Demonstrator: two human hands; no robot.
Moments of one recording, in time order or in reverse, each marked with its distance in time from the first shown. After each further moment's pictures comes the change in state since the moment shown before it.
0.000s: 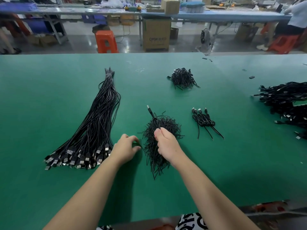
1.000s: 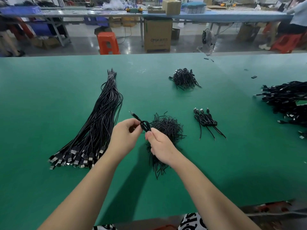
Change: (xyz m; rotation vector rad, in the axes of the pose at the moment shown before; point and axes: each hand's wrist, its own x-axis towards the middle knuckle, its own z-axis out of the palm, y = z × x) left_hand -0.045 0.056 -0.064 -0.438 0.392 0.228; right_hand -0.001 -0.002 0.014 -0.061 -0.199 -0.196
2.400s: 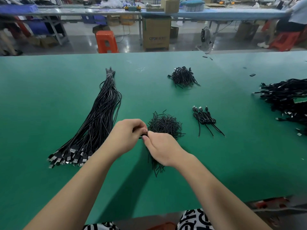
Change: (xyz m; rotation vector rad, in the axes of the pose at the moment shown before) left_hand -0.004 0.025 -0.017 0.237 -0.225 0.074; right_hand -0.011 -0.014 -0.012 -0.753 -0.069 -0.219
